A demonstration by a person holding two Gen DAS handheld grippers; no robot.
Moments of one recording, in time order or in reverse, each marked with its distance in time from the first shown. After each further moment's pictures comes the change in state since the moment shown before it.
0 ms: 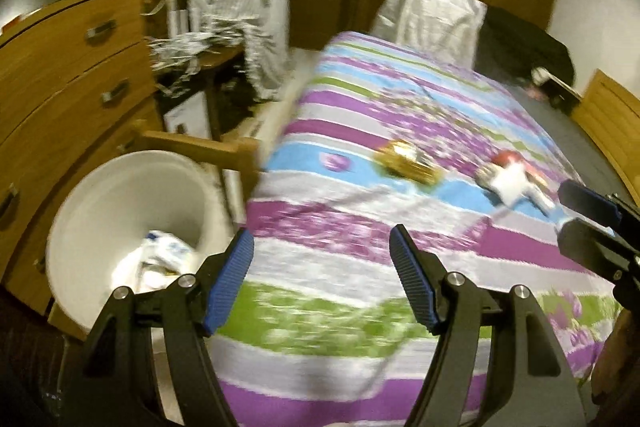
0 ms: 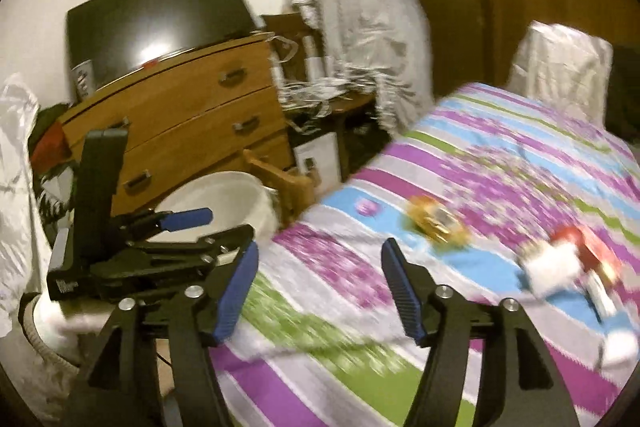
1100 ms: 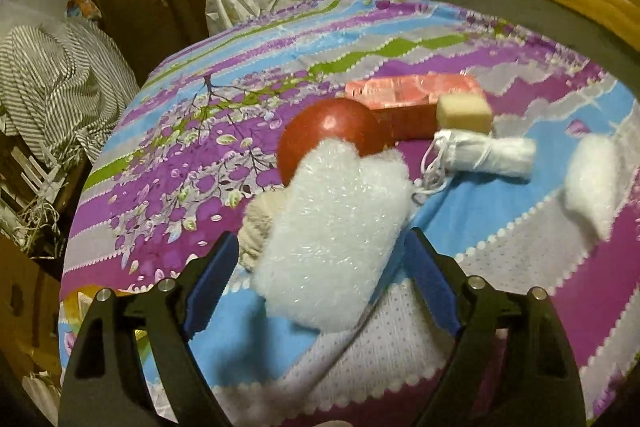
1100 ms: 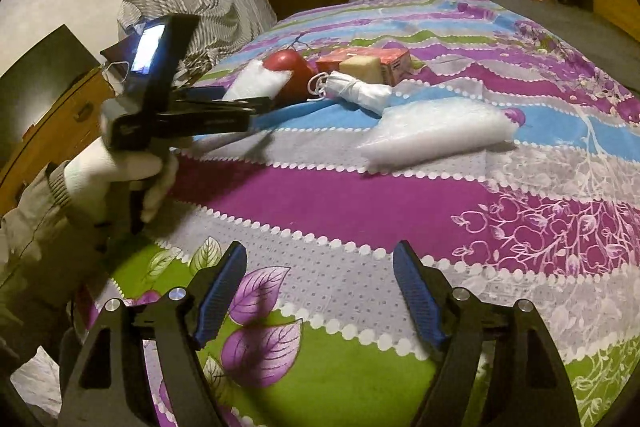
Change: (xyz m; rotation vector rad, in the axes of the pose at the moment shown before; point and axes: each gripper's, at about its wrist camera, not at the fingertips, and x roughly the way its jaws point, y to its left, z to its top) left arm 0.224 -0.307 0.023 0.602 0.058 -0.081; right arm -0.068 -0.265 -0.192 0.389 0.087 -0.228
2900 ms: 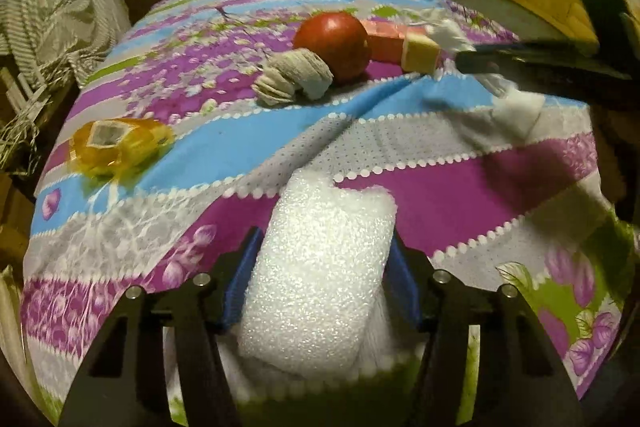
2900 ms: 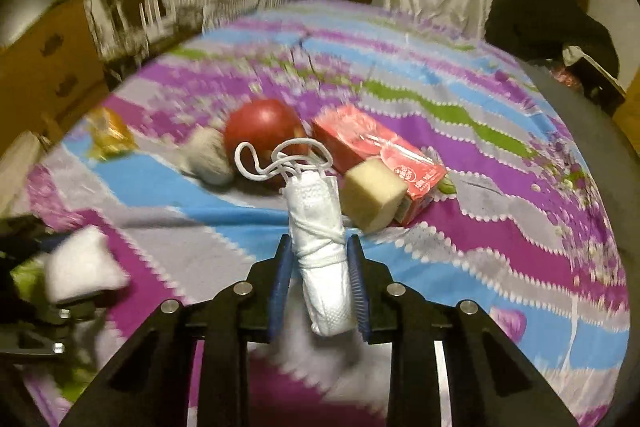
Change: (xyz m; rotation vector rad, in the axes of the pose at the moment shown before) left arm -0.074 0.024 -0.093 -0.171 0.083 -0.164; right arm 0.070 0.031 0.135 -0.264 0.025 -0.166
